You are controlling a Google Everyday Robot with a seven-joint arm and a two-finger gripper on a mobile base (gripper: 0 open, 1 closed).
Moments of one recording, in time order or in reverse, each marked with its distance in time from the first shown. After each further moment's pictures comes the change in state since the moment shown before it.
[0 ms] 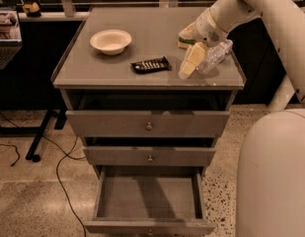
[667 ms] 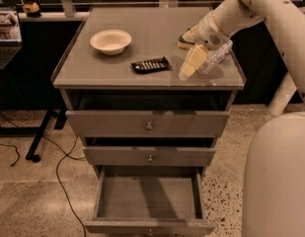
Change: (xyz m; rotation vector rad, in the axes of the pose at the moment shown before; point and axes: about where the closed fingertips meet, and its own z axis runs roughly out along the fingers) arm 0.009 -0.003 0.002 0.025 -0.015 0.054
